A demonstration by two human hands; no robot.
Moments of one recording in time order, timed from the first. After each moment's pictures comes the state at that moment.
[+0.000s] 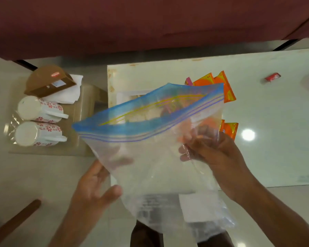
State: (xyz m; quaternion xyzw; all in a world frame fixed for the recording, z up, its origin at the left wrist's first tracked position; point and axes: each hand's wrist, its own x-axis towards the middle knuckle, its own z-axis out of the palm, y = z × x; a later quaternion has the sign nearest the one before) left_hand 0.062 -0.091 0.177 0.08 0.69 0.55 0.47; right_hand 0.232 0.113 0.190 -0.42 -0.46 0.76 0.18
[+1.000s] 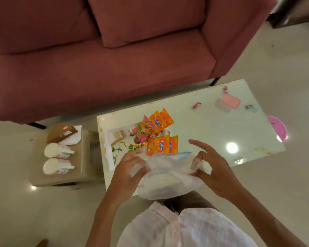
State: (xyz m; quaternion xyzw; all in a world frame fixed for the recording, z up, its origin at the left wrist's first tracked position) left_hand 0.182 -0.024 0.355 0.39 0.76 0.31 0.42; right_hand 0.430 0.104 0.378 -0.40 -0.77 0.47 0.16
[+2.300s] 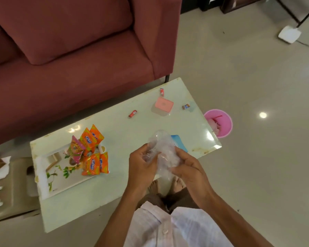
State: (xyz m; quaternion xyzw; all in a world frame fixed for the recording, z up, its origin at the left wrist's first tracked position) left_hand 0.533 0.236 0.356 0.29 0.71 0.45 0.46; right_hand 0.680 0.260 0.370 -0.45 -0.36 0.77 0.27
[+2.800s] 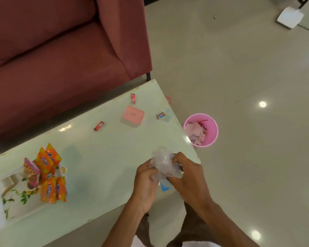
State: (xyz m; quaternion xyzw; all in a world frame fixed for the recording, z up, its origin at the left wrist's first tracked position) left_hand 0.669 0.376 0.245 0.09 0.60 0.46 0.65; right_hand 0.808 0.412 0.251 -0.56 -0.64 0.48 0.21
